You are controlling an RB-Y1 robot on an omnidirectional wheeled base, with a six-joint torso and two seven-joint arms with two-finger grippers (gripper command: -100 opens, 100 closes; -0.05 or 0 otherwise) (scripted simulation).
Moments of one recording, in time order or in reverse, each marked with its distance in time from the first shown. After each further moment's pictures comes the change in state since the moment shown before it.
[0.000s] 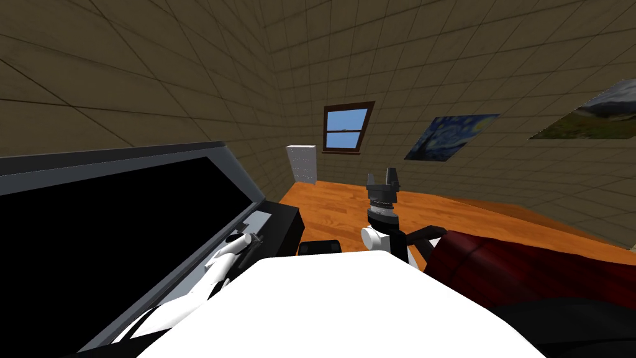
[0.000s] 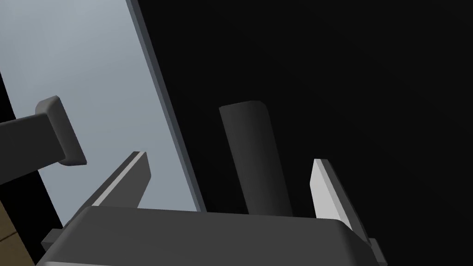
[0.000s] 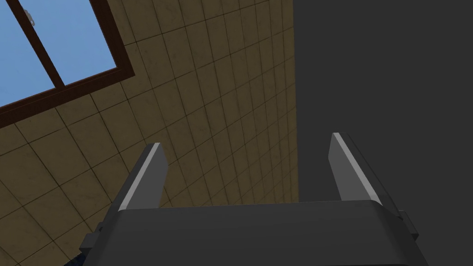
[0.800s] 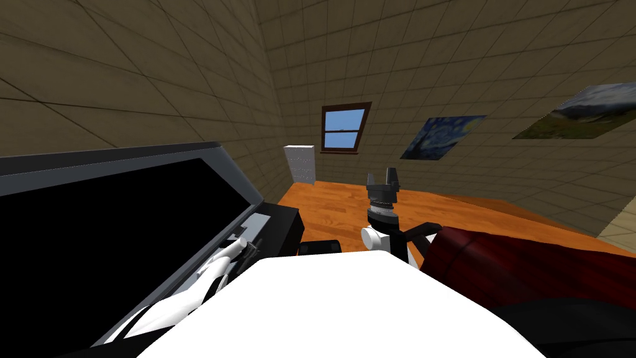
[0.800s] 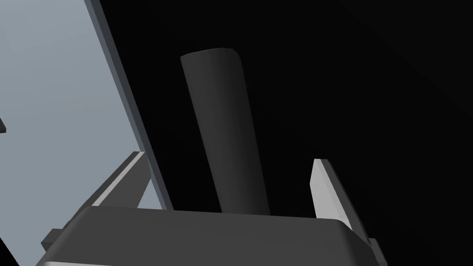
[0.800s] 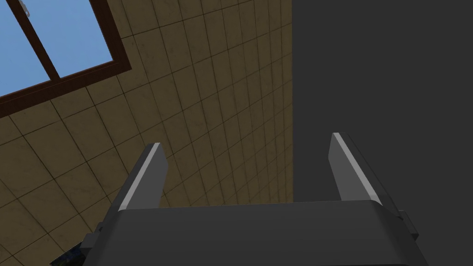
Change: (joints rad) left arm -0.026 0.031 0.032 0.150 0.042 0.090 0.028; right arm 0.000 0.000 0.000 0.000 0.000 0.000 0.000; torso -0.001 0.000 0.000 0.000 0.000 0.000
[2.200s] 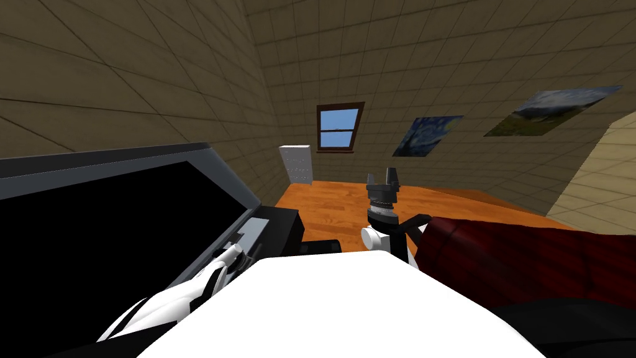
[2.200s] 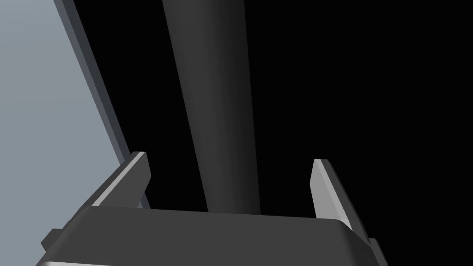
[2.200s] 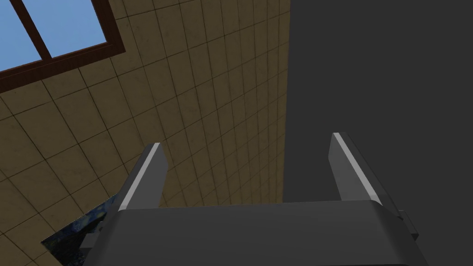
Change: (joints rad) left arm -0.059 0.038 0.042 0.252 0.038 0.051 0.037; right arm 0.000 0.000 0.000 0.000 0.000 0.000 0.000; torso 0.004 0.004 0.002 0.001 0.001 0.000
